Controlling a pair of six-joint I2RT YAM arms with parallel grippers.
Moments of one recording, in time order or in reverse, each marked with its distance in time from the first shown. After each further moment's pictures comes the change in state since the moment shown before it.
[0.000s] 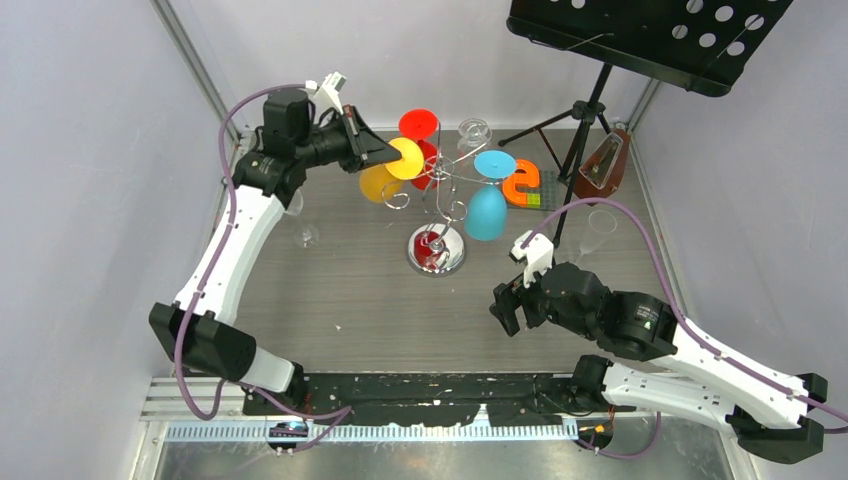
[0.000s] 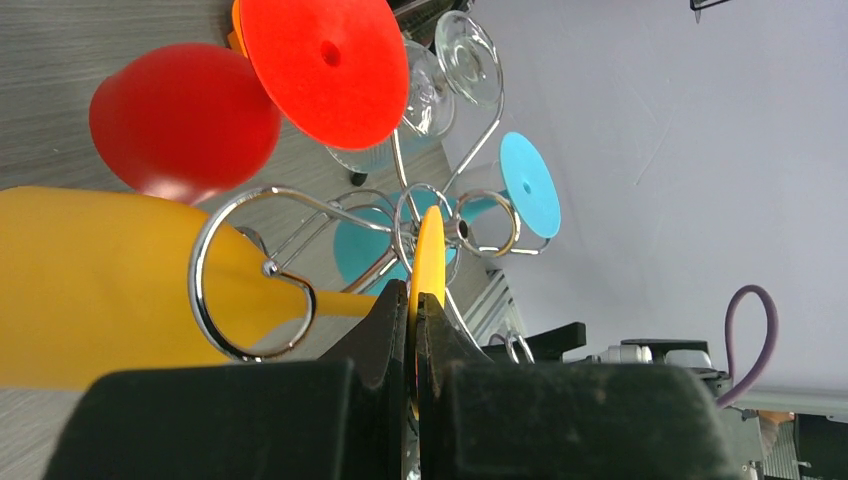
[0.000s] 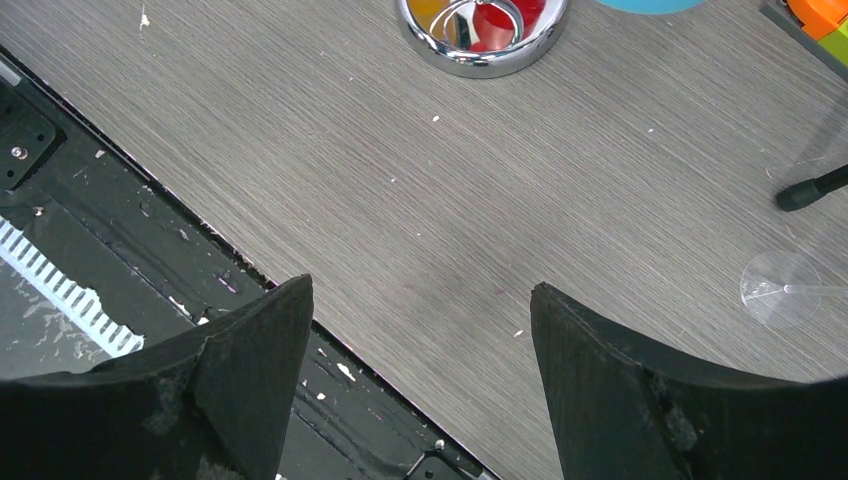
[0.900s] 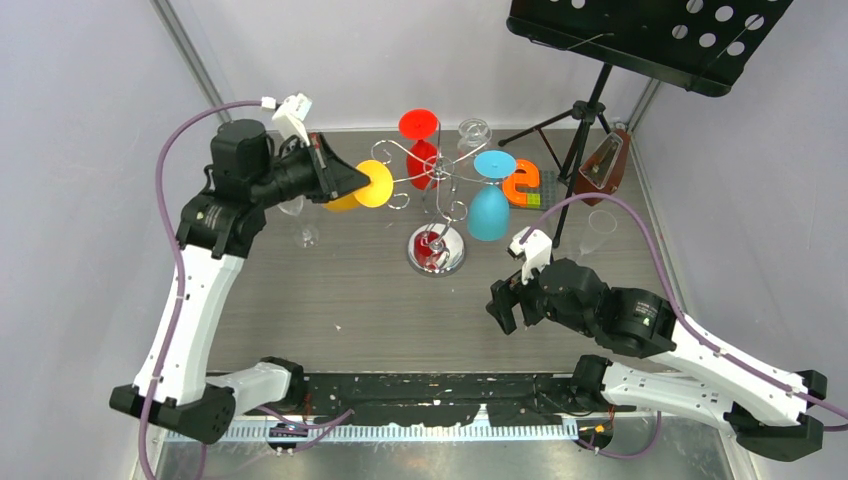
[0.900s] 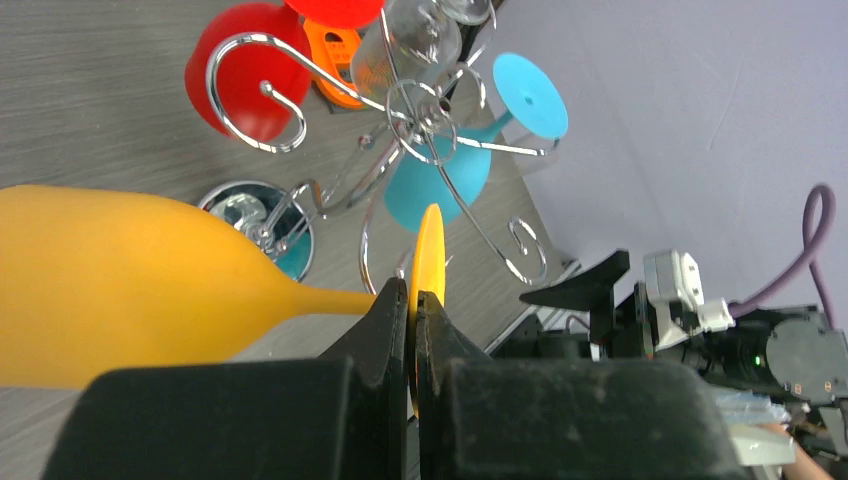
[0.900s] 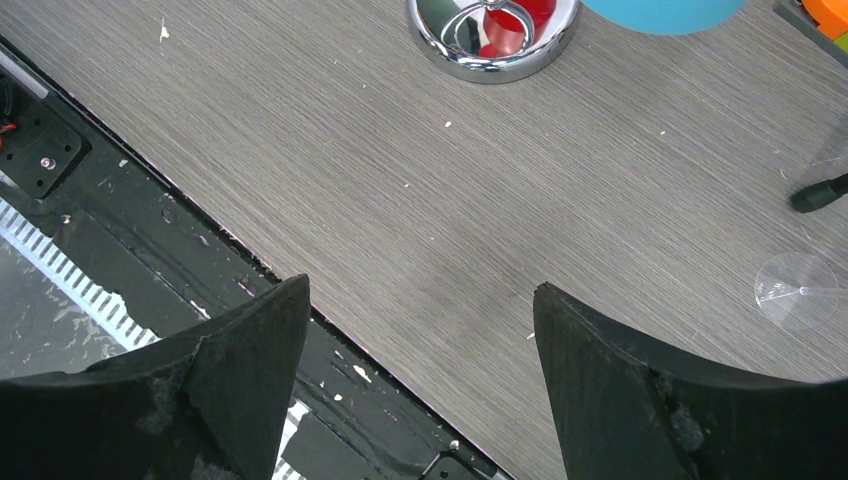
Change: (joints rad) left arm -0.005 -0.286 -0.050 -0.217 -0.142 0.194; right arm 0.000 0.031 0.035 -0.006 -0.013 0.027
